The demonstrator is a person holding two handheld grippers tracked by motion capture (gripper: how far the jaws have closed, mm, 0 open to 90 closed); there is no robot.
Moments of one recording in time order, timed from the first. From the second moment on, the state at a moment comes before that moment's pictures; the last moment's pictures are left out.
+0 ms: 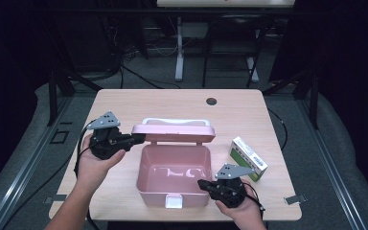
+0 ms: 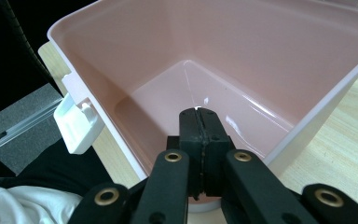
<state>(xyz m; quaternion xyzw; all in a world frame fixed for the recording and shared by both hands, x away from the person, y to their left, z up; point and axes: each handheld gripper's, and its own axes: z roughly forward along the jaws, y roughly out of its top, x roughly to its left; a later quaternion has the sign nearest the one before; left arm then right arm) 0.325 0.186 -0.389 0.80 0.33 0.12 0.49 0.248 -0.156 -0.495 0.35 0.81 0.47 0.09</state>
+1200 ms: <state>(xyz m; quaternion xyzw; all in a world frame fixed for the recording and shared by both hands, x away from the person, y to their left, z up) 0.340 0.189 -0.399 0.80 0.35 0.12 0.47 0.248 -0.156 -0.495 0.35 0.81 0.47 0.09</state>
